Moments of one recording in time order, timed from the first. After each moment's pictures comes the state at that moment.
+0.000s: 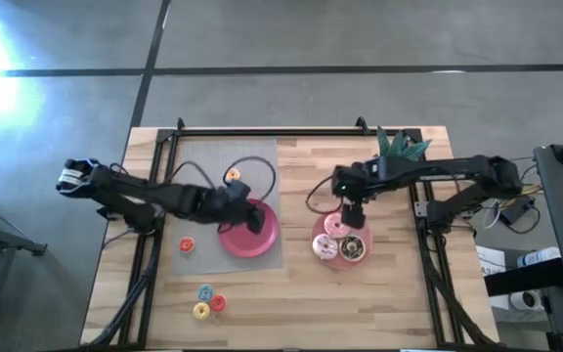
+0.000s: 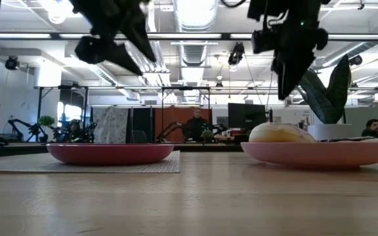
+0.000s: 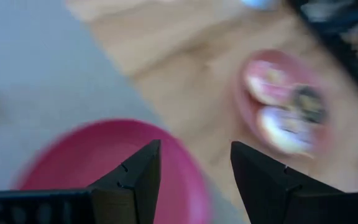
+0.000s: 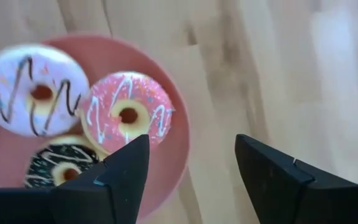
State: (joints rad) left arm -0.15 1.33 1.01 -0.52 -0.43 -1.02; right arm -0.10 1.41 1.11 -0.99 0.08 0.18
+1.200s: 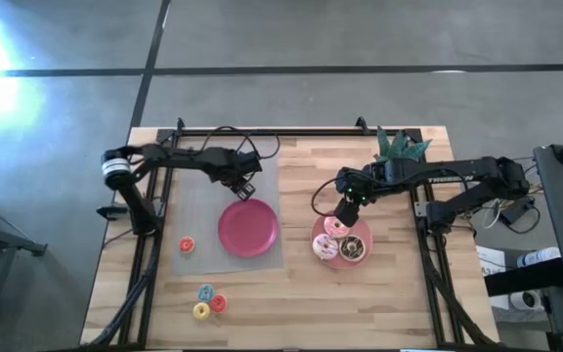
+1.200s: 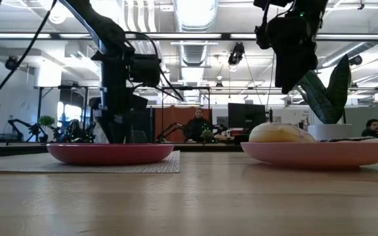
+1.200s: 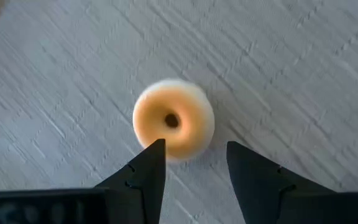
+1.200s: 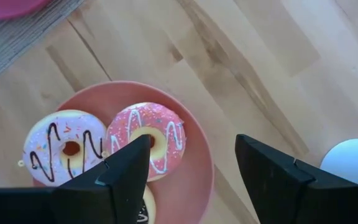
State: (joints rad) left arm 0.39 1.68 1.02 -0.72 -0.33 -0.41; right arm -0.07 1.36 1.09 -0.95 0.13 0.57
